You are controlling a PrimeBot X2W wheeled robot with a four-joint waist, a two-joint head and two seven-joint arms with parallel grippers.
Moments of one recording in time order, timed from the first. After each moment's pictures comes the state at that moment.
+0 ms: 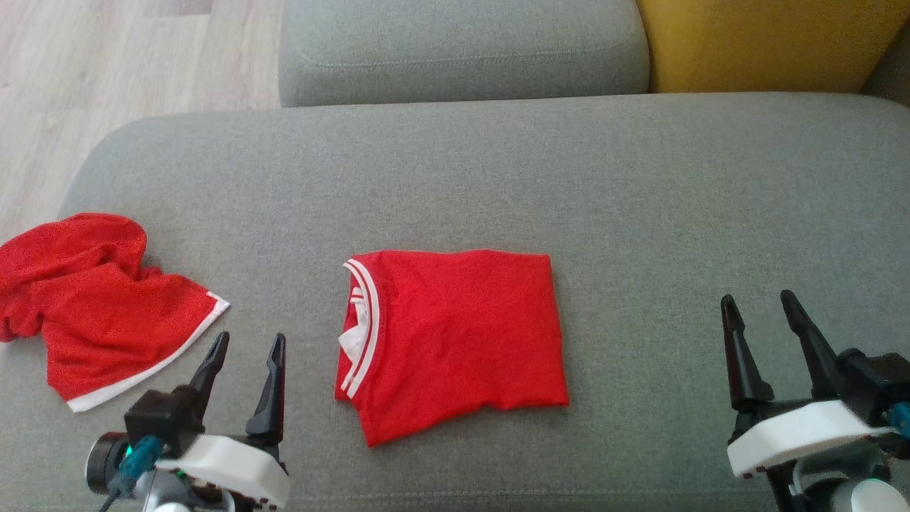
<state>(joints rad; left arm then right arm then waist) 0.06 0.26 -0.30 0.08 -0.33 0.11 -0.20 0.12 -0.06 -0.03 -0.10 0.15 0.13 0.06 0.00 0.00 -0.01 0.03</state>
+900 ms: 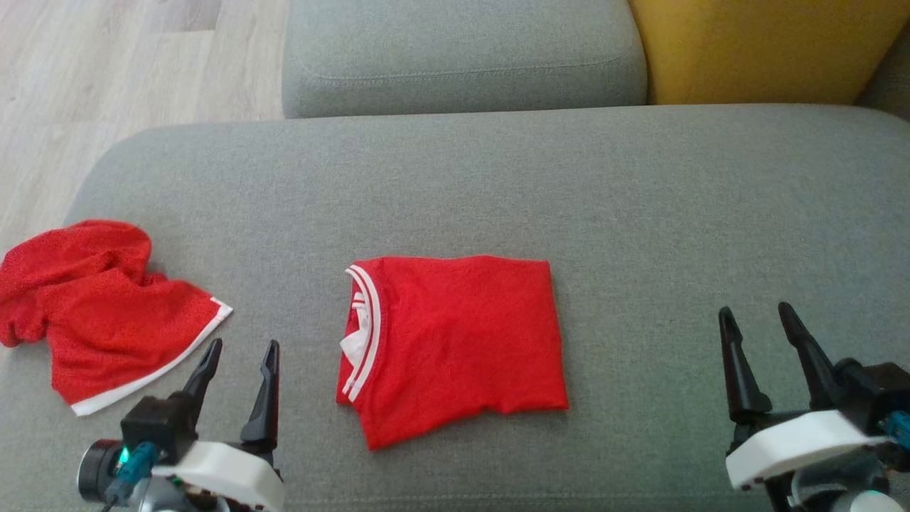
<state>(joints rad) 0.08 0.28 -0.30 0.06 -0.33 0.13 -0.18 0.16 -0.05 -0.03 -0.13 0.13 0.13 0.09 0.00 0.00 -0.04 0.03</state>
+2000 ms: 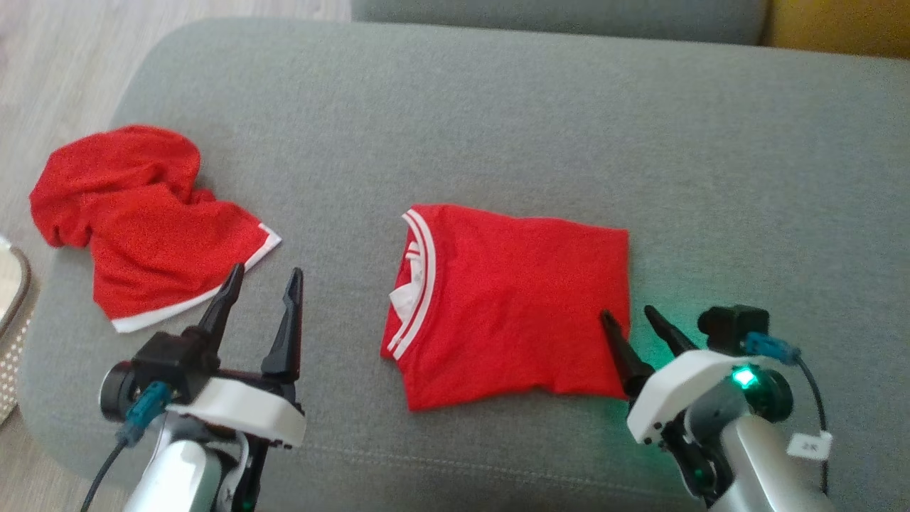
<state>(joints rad) -0.09 0.26 -0.34 0.10 -0.34 0.09 -0.23 -0.16 -0.05 0.19 0.41 0.34 0.13 0.13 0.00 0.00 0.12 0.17</state>
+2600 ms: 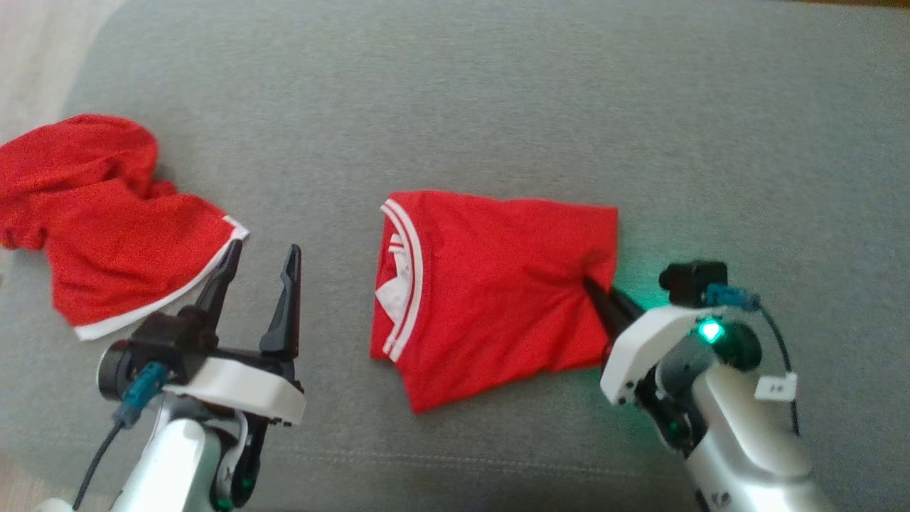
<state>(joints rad) -0.14 0.24 -0.33 0.13 -0.33 0.07 -0.25 -0.33 -0.05 0.29 0.58 0.38 0.13 0.14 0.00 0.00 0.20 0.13</state>
